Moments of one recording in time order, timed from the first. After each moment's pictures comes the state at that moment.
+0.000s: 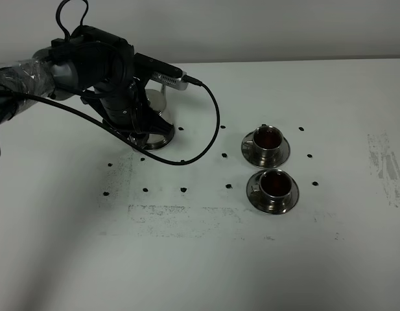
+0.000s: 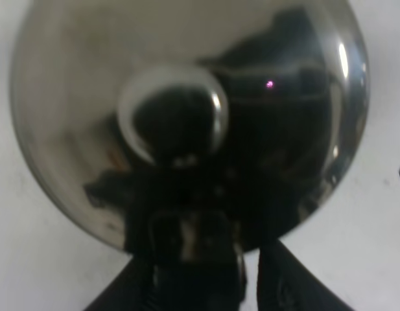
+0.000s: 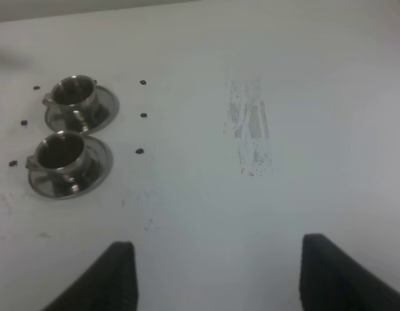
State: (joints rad) left arm -0.41 2.19 -1.68 0.11 0.84 0.01; right arm 0.08 -0.01 -0.52 -0.01 1.11 0.09
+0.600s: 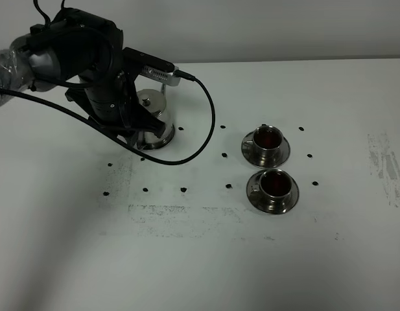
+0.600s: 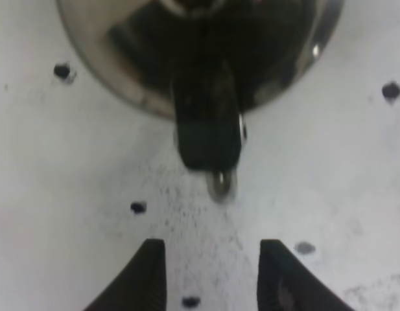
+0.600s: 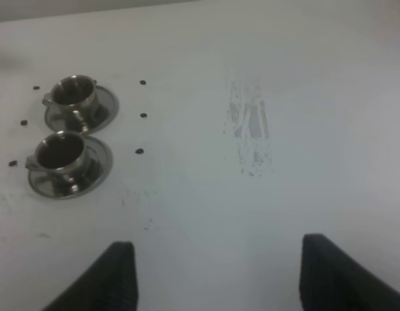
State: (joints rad) left arm -0.41 2.09 -1.65 0.10 0.97 0.01; right arm 0.08 -0.01 -0.52 -0.01 1.11 0.09
